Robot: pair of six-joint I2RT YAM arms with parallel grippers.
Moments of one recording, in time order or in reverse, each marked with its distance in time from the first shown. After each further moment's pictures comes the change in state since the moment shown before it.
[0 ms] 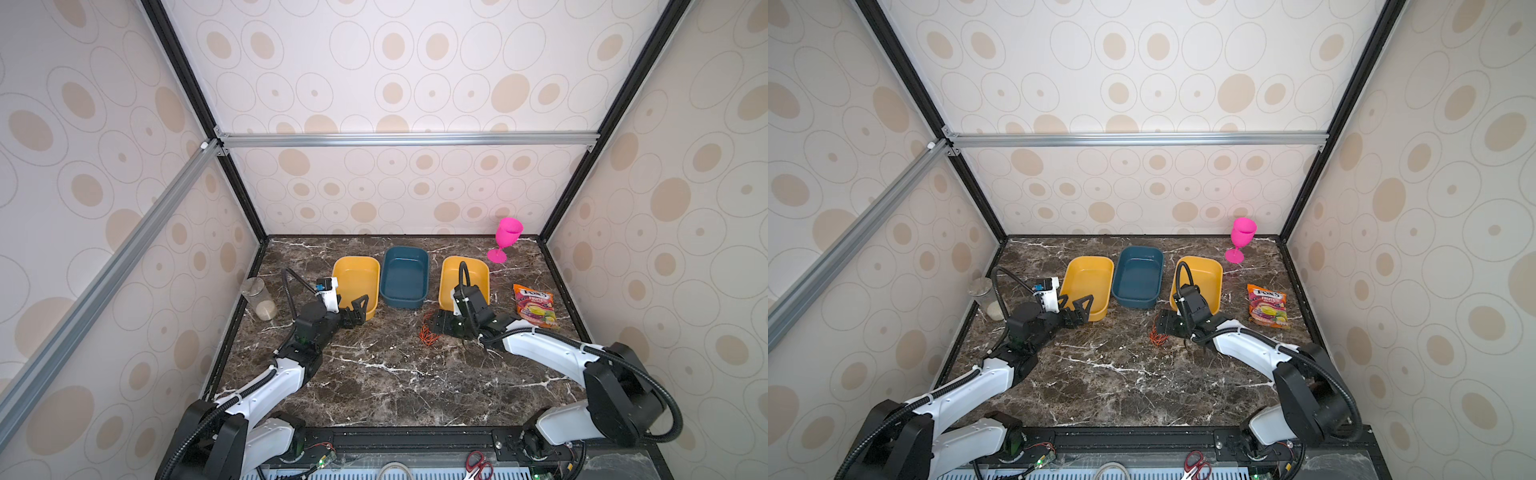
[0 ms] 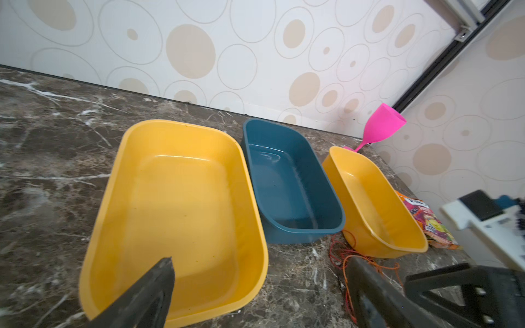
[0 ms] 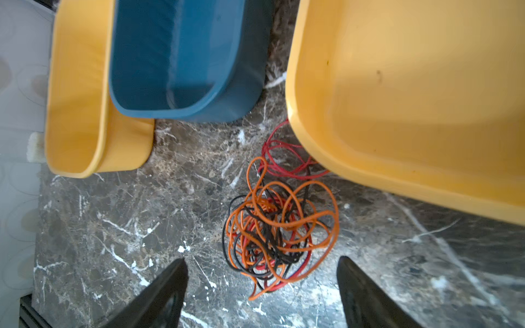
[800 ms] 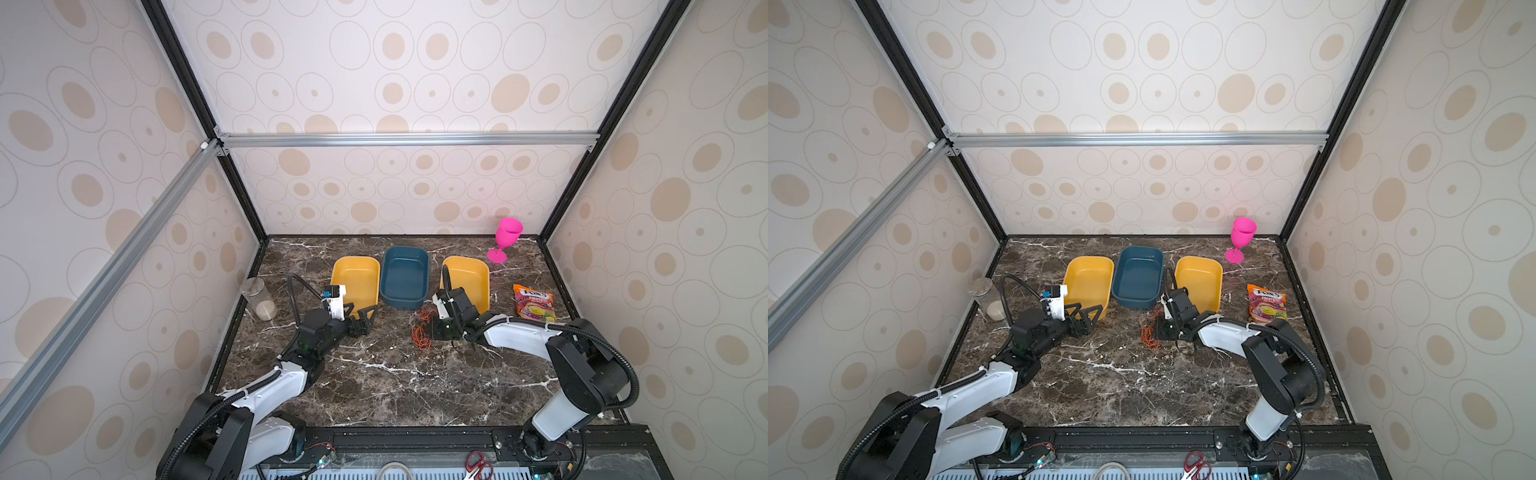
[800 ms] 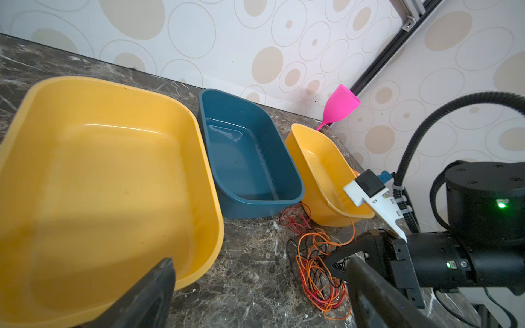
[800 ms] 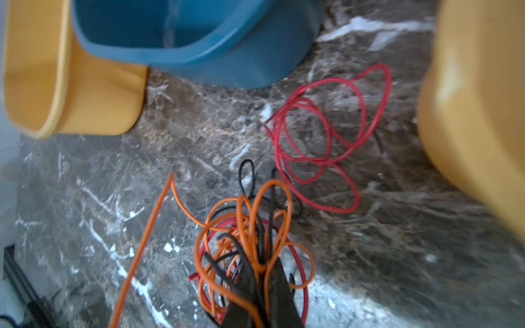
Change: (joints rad) left arm -0.033 0.032 -0.054 0.085 0.174 -0.066; right arm 0.009 0.153 0.014 0.129 -0.165 -0.174
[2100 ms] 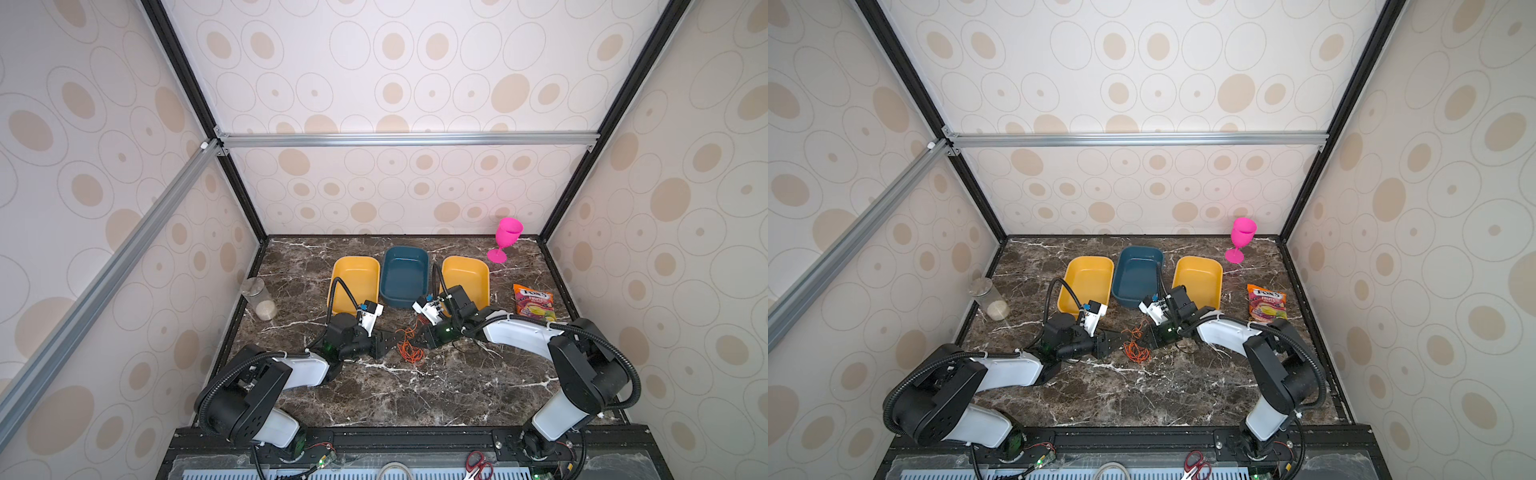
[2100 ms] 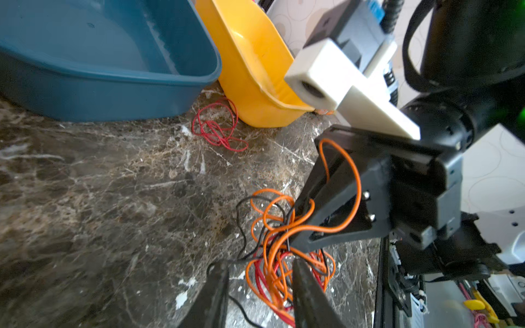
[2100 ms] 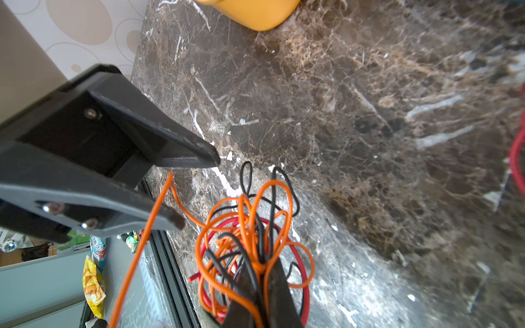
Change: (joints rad) left arm -0.157 0.316 0.039 0.098 0.282 0.005; right arm 0.000 0.017 0.066 -0.125 -0.409 -0.266
